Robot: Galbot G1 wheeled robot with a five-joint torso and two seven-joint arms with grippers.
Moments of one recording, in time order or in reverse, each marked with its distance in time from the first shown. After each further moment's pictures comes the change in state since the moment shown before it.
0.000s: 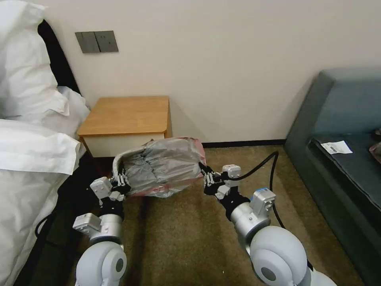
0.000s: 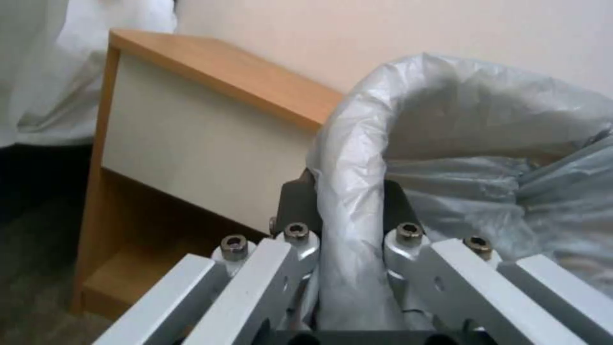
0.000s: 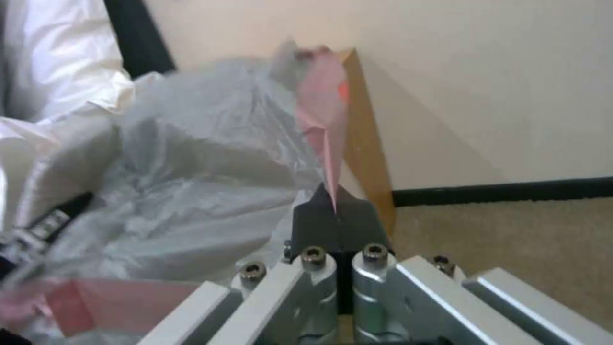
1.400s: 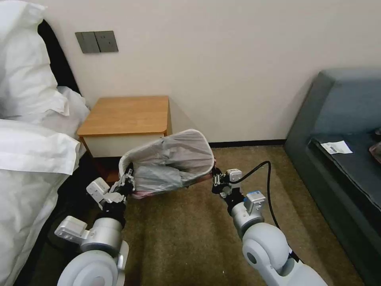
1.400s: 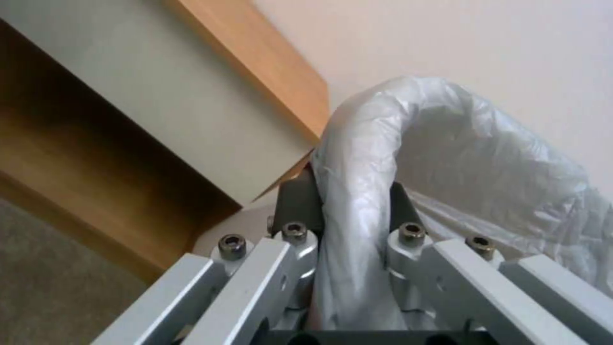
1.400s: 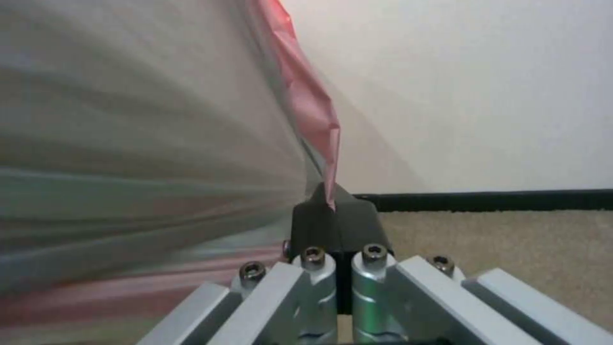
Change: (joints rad) left arm 0.094 0.000 0.033 -0.250 -0.438 0.144 -0.129; right arm 0.038 0.034 0.034 -0.260 -0.186 0.128 -0.059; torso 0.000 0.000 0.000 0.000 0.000
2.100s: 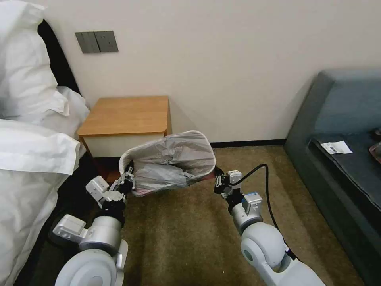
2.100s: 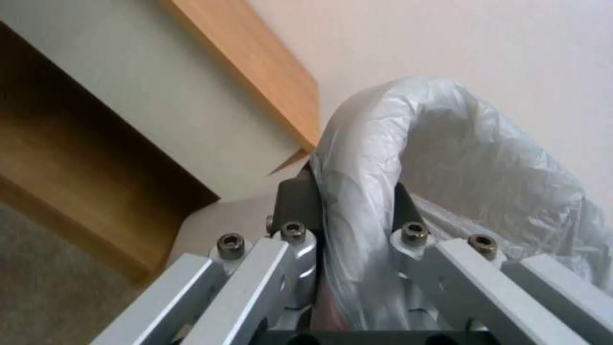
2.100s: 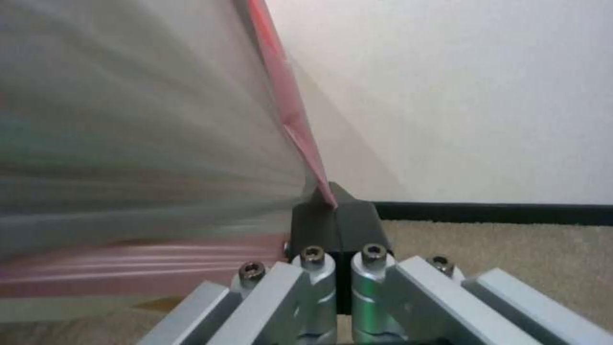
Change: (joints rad) left arm -0.009 -0.005 -0.002 -0.018 -0.046 0.005 -0.014; right arm 0.001 0.011 0.010 -0.051 -0.070 0.037 -0.021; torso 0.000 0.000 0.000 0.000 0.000
